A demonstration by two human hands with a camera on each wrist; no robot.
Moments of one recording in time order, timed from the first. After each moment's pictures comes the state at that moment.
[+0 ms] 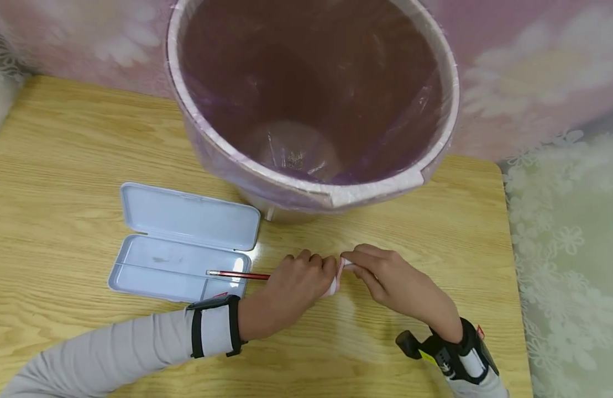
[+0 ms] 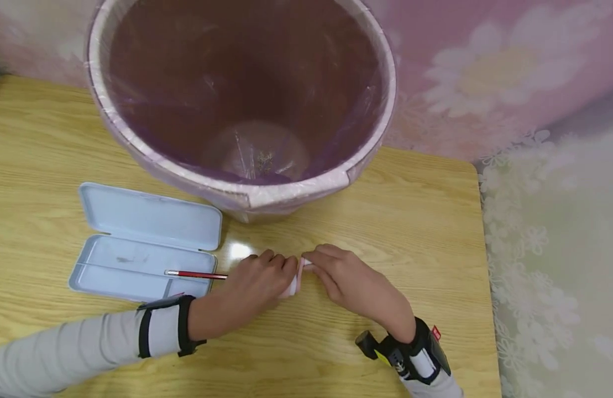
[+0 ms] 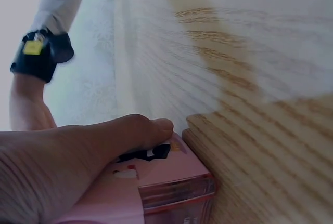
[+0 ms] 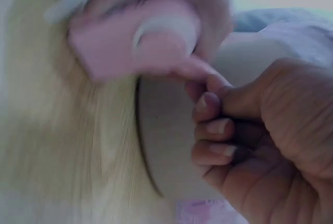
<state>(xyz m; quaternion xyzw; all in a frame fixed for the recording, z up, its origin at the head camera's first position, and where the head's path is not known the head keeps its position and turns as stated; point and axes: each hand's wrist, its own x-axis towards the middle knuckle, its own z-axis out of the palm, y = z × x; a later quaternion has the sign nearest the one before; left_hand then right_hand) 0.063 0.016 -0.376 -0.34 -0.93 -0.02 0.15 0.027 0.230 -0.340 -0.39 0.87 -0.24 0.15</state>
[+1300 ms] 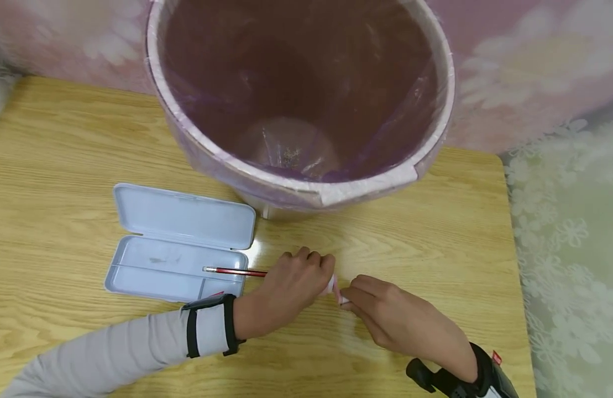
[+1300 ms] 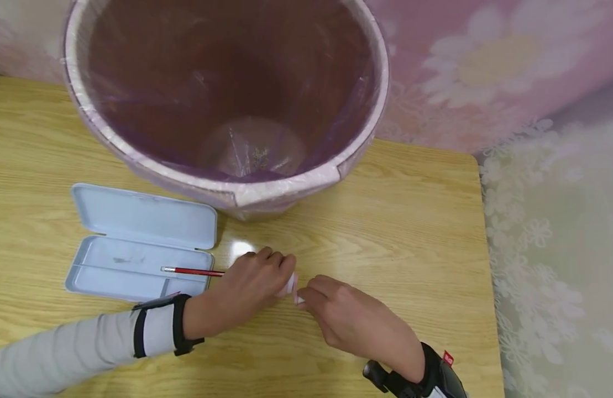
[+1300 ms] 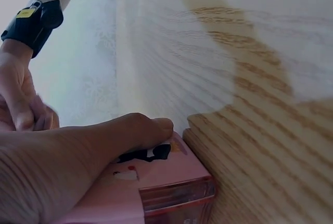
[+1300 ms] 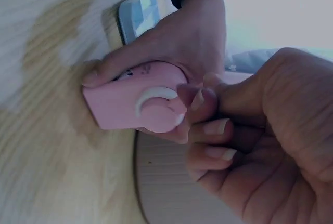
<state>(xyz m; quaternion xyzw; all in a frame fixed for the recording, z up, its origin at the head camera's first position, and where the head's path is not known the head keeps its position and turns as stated) 0.061 0.016 -0.377 -0.36 -0.92 -0.03 0.13 0.064 0.232 -0.321 -0.48 0.85 -0.19 0.12</state>
